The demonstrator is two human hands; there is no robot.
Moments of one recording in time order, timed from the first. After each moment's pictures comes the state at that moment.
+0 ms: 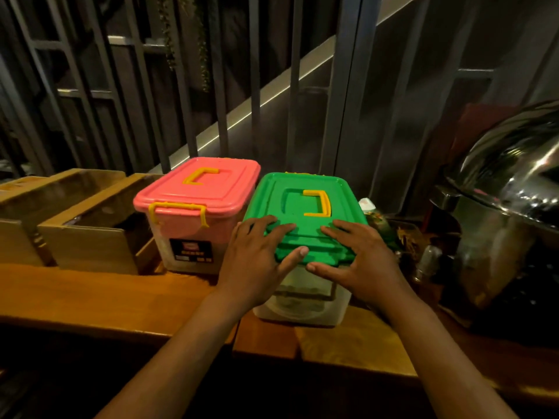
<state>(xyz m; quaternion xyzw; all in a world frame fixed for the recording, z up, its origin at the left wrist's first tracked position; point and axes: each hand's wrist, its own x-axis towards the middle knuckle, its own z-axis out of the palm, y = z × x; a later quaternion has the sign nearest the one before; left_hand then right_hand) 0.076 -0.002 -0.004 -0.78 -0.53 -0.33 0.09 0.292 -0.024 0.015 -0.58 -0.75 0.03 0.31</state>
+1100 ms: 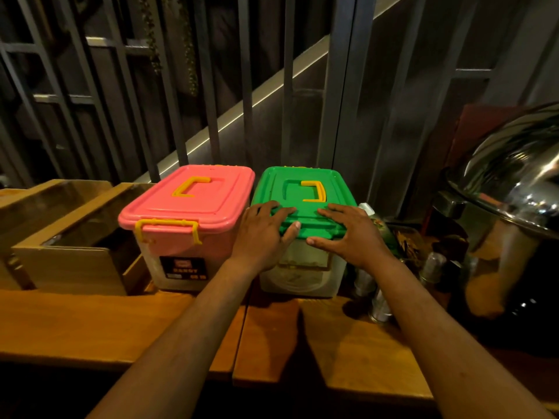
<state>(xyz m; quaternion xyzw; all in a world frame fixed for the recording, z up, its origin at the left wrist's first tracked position) 0.089 0.113 0.001 -0.78 -0.52 -0.33 0.07 0.303 0.080 0.021 -0.58 -0.74 0.05 0.33</state>
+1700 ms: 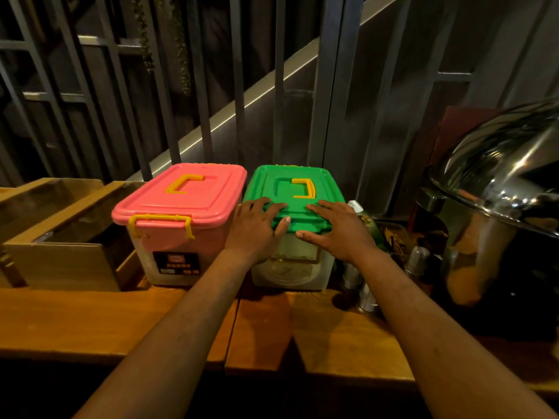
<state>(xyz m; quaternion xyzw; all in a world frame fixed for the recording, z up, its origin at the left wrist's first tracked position) 0.092 0.108 0.005 -0.79 -0.53 -0.29 0.09 0.302 0.077 0.020 -0.60 -0.75 -0.02 0.26</state>
